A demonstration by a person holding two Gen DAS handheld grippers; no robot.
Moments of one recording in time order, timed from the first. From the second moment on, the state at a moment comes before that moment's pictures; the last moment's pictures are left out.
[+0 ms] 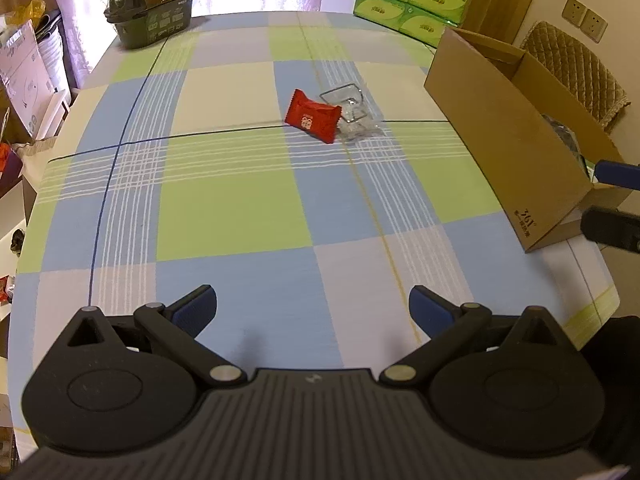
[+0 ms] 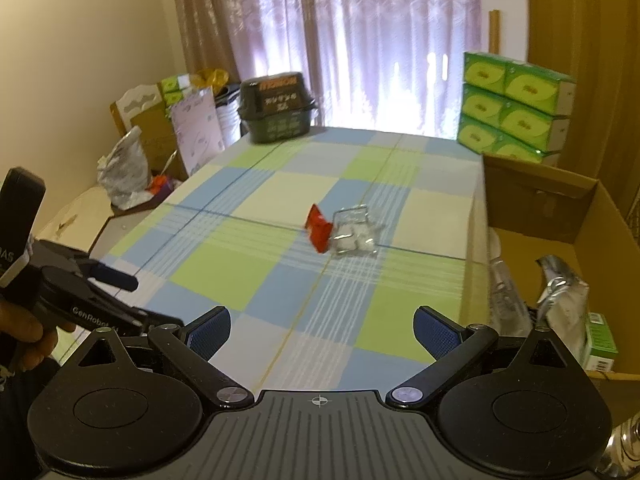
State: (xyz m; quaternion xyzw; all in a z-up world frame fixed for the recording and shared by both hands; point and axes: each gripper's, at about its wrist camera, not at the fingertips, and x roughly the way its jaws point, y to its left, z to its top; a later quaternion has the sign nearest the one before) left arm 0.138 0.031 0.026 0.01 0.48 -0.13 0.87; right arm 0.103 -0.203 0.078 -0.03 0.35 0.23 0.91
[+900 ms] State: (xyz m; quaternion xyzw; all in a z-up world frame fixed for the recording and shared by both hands) left arm 0.197 0.049 -0.006 0.06 0.48 -0.14 0.87; right arm 0.174 -0.154 0.024 -0.06 0.39 0.22 0.89
